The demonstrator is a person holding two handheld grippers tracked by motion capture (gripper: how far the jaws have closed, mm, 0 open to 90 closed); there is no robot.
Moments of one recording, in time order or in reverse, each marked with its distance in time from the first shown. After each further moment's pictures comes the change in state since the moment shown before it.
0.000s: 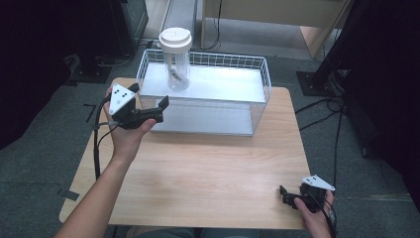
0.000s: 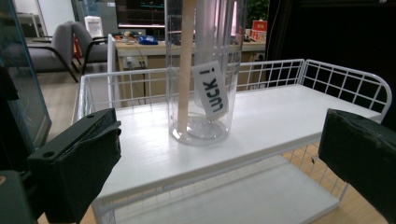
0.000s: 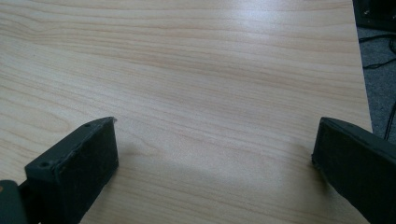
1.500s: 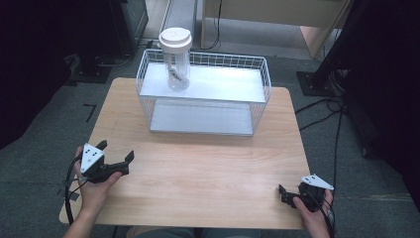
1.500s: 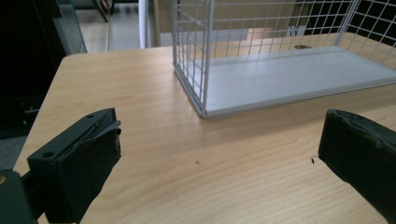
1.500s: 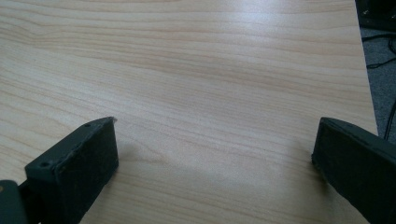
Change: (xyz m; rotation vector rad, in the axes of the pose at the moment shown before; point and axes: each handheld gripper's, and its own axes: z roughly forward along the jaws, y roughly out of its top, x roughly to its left) left arm 0.059 -0.152 -0.092 0.208 0.122 -0.045; right arm 0.003 0.002 0.002 0.001 -0.004 0.005
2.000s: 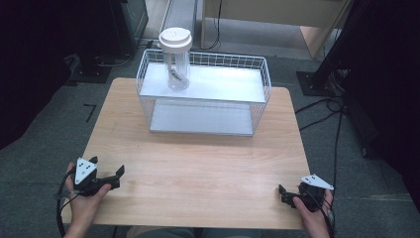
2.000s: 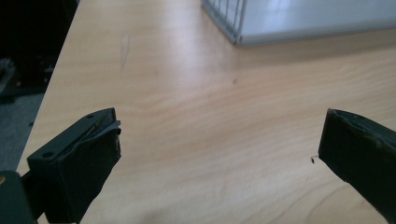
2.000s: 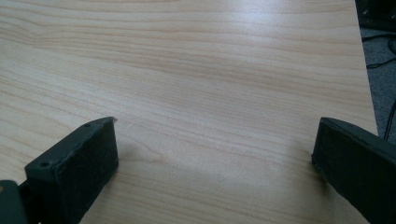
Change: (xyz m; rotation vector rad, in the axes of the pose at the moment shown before) left arm 0.021 -0.048 -0.013 0.159 0.077 -0.006; right arm 0.000 0.000 0.000 0.000 0.000 0.000
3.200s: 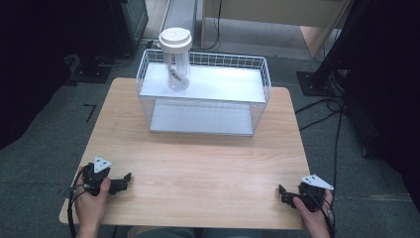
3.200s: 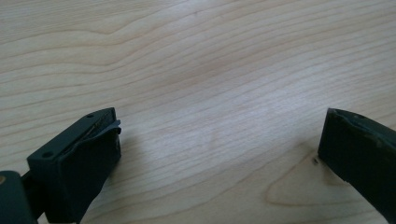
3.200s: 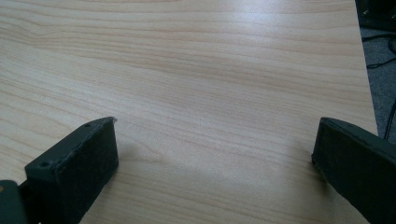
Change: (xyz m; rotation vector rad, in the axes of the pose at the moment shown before) left arm -0.010 0.000 0.027 0.306 -0.023 0.066; right arm 0.000 0.000 0.000 0.001 0.000 0.000
